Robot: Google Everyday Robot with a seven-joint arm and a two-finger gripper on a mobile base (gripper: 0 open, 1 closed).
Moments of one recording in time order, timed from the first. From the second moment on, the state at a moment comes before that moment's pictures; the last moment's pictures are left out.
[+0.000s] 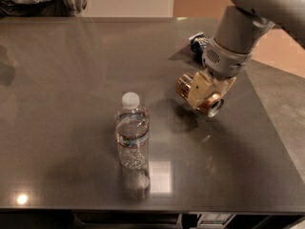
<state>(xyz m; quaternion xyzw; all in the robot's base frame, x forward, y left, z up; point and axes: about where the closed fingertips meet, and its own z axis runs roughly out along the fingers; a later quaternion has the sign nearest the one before) 0.509 -0.136 0.874 -0.96 -0.26 -0.02 0.09</state>
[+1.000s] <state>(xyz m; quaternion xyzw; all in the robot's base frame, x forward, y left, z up) 0.504 -0.099 0.905 -0.99 -0.05 -0.06 0.10</state>
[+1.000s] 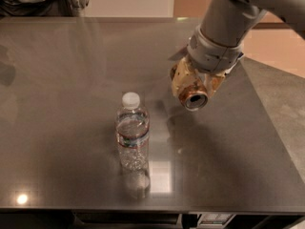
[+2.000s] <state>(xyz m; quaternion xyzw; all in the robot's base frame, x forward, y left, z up) 0.512 -0.104 0.928 -0.98 0.16 -0.08 0.10</state>
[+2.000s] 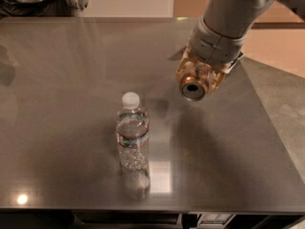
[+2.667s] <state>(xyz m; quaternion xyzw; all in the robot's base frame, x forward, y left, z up) 0.511 -0.107 0.936 -0.97 0.21 -0.08 0.11</state>
